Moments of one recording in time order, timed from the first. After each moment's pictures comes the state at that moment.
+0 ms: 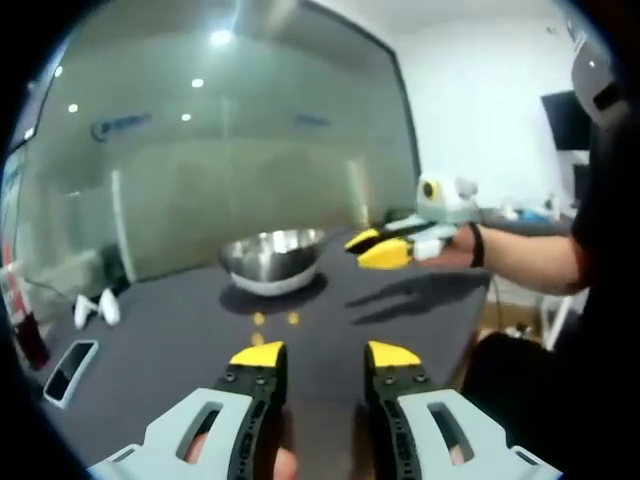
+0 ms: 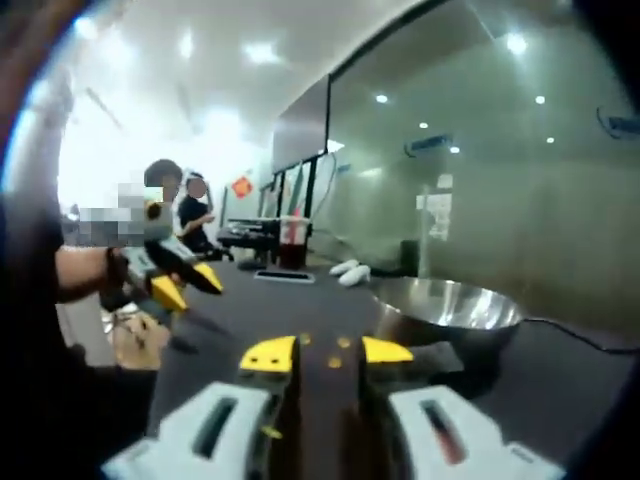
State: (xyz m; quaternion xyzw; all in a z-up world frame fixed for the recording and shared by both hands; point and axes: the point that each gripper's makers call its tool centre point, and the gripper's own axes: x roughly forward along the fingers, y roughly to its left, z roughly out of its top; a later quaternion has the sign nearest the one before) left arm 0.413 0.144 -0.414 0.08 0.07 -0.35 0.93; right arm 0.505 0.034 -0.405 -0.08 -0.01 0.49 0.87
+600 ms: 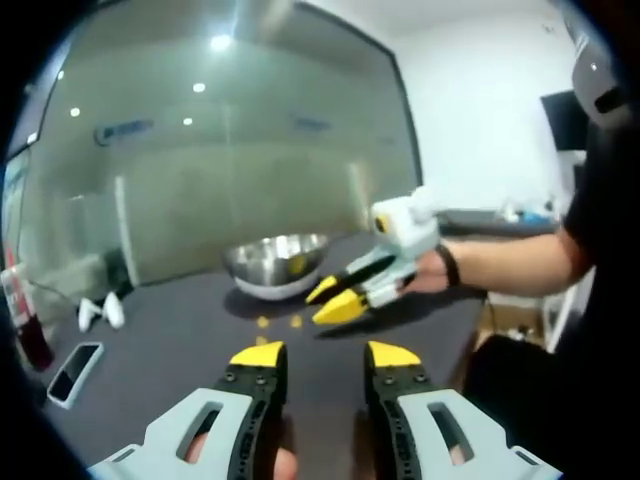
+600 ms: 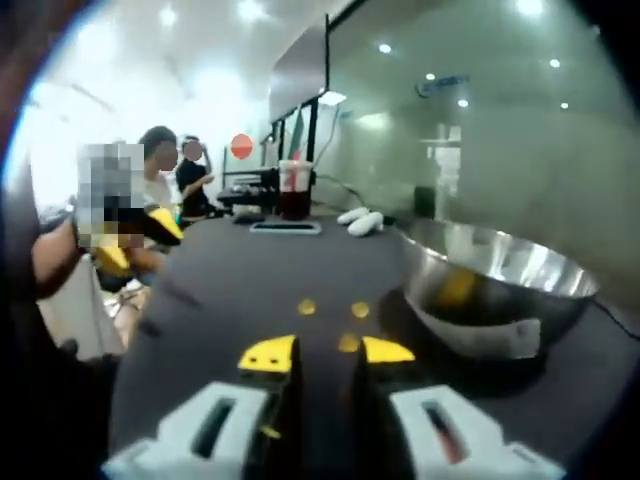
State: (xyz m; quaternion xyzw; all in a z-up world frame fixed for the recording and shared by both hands) left arm 0.407 0.150 -0.405 0.08 0.06 -0.35 0.93; right arm 0.531 0.091 -0.460 -0.12 0.10 0.49 0.86
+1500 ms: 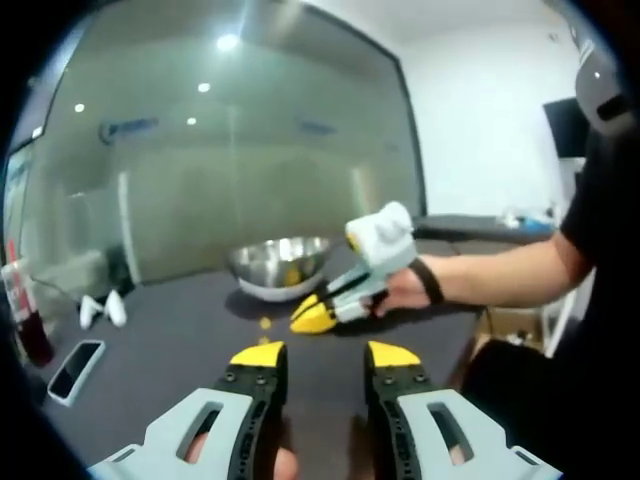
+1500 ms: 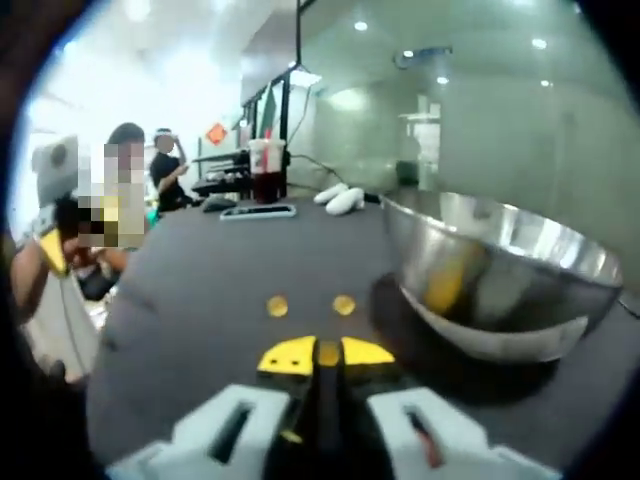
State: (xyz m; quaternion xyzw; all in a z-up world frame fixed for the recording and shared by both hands) left arm 0.407 0.154 -0.402 0.07 0.06 -0.35 0.93; right arm 0.547 0.101 -0.468 -0.10 0.13 0.45 0.88
